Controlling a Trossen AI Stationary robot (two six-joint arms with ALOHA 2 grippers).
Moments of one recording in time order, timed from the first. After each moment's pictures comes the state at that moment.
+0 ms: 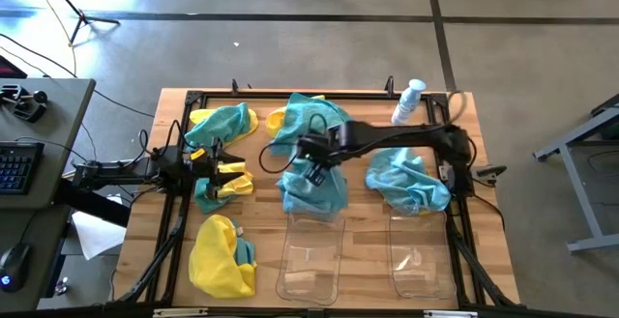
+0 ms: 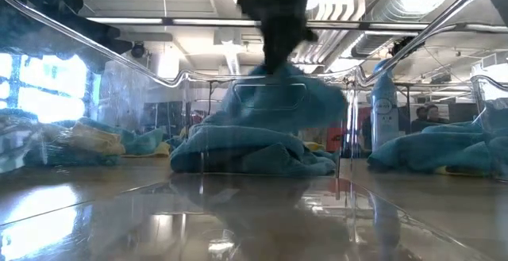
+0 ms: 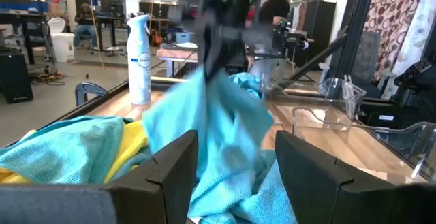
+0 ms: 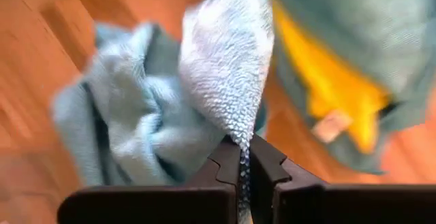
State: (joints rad) left arm 0.03 0.01 0.01 0.01 -0.04 -0.06; right arm 0.00 1.98 1.92 -1.19 0.27 0.52
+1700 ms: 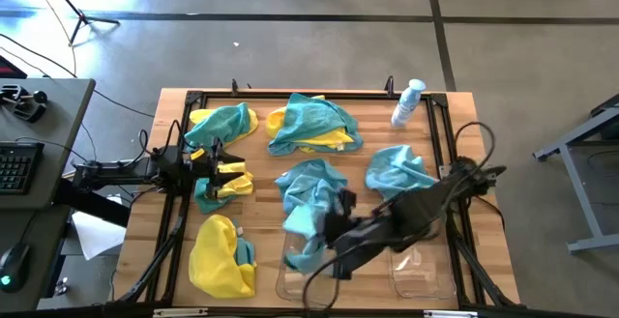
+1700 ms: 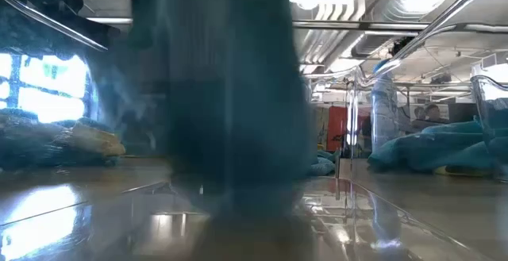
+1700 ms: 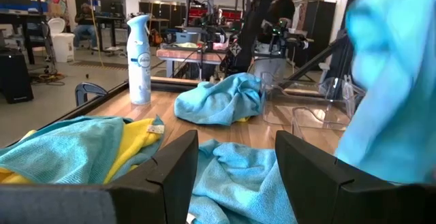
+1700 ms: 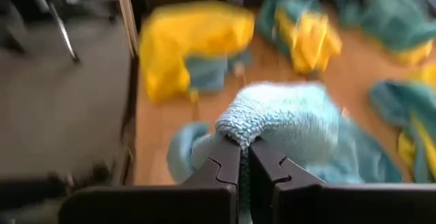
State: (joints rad) left arm 0.03 0.01 0.01 0.01 -0.04 -0.06; right arm 0.55 2.03 2.35 -1.23 0.41 0.50
